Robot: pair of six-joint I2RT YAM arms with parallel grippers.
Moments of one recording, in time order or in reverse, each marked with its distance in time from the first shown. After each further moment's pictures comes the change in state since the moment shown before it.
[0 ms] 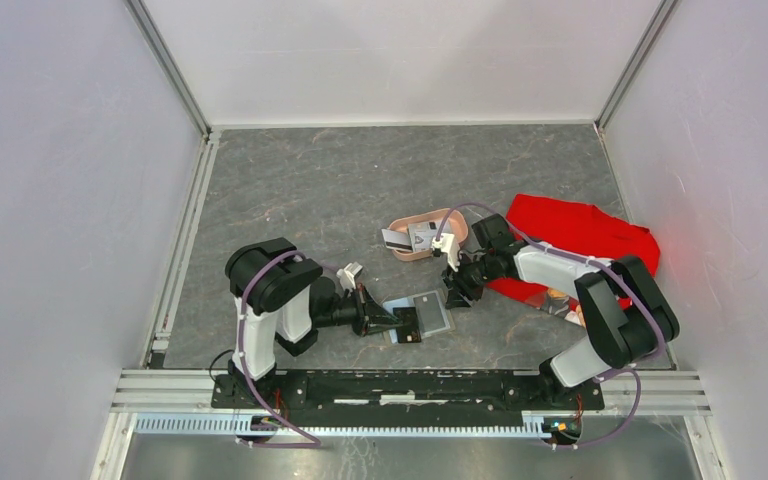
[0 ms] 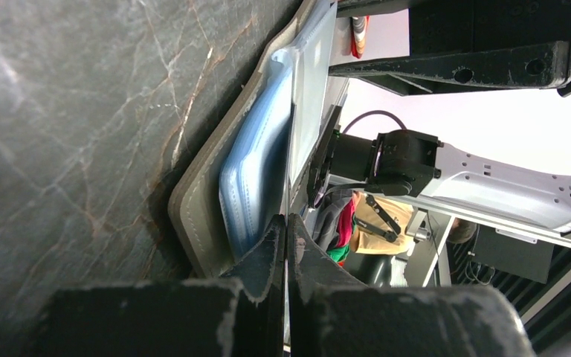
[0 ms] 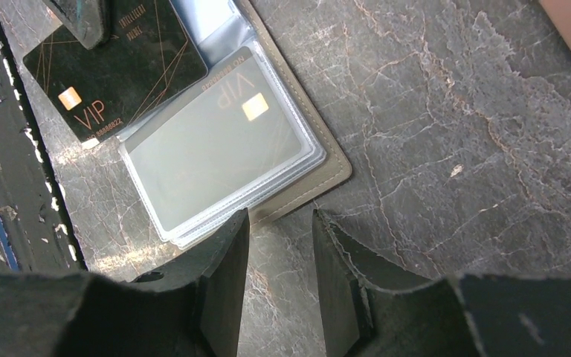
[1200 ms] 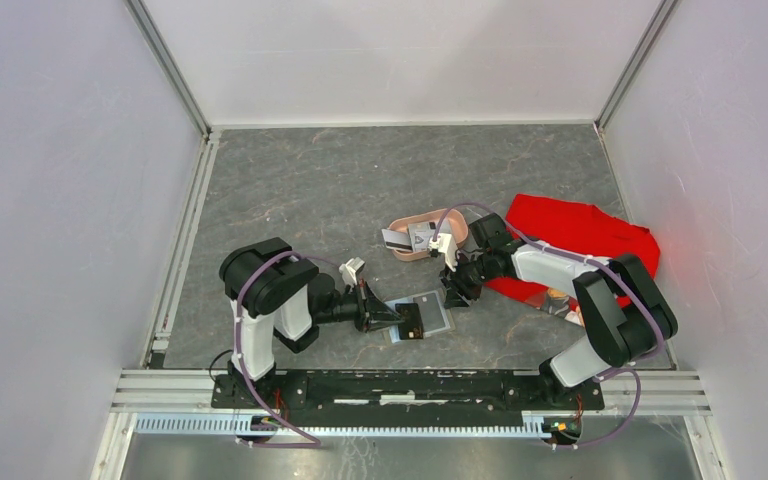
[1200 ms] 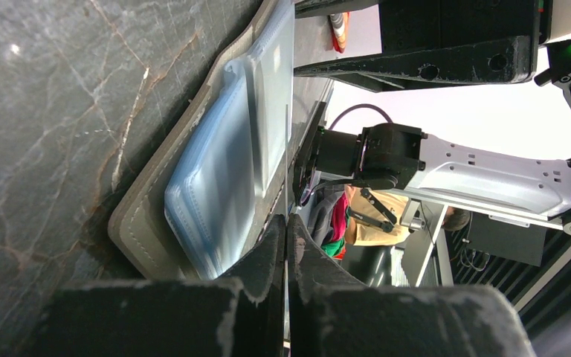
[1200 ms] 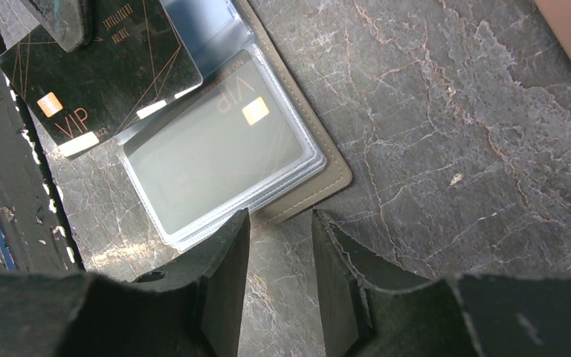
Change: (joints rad) left arm 0.011 -0.035 0.021 -0.004 0.037 0.001; right arm 0.014 0.012 0.018 -0.008 0.016 -0.001
